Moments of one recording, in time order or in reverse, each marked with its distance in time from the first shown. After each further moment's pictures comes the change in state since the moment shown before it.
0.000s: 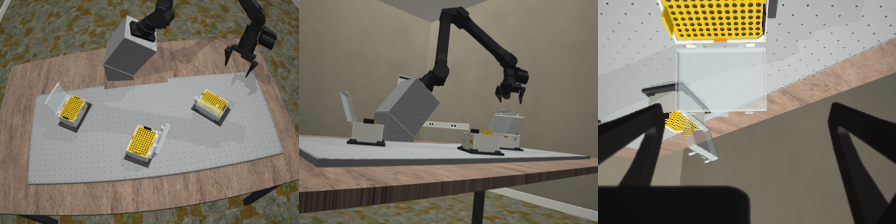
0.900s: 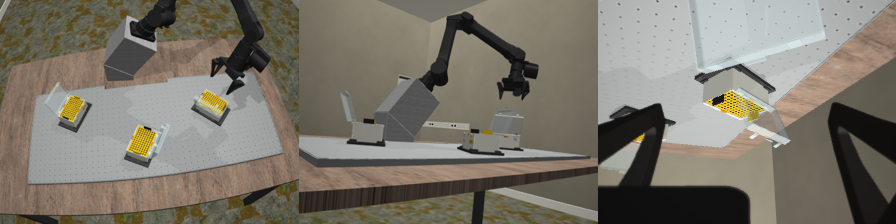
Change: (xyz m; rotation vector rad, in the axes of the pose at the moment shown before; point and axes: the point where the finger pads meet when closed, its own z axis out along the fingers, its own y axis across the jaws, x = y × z) arm 0.098 0.021 0.053 -0.196 0.010 0.360
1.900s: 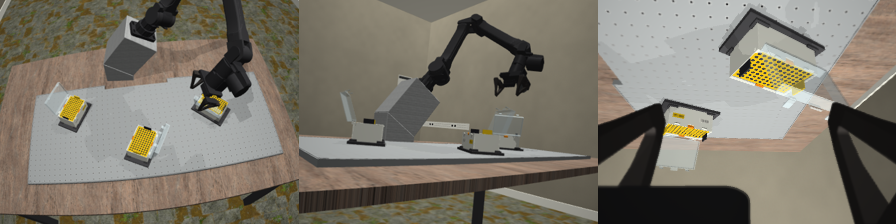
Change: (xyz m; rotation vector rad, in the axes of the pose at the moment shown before) arm 0.100 -0.006 0.060 -0.172 0.003 0.270
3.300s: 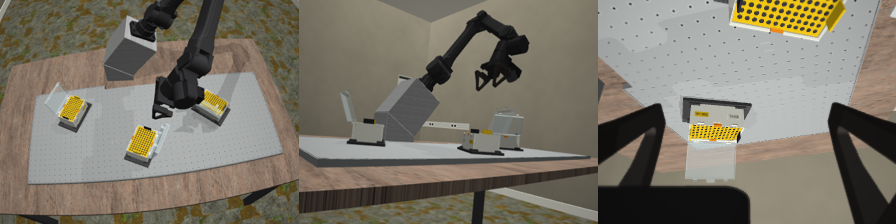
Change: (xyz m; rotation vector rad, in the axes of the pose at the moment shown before) arm 0.127 -0.003 0.070 -0.086 -0.086 0.290
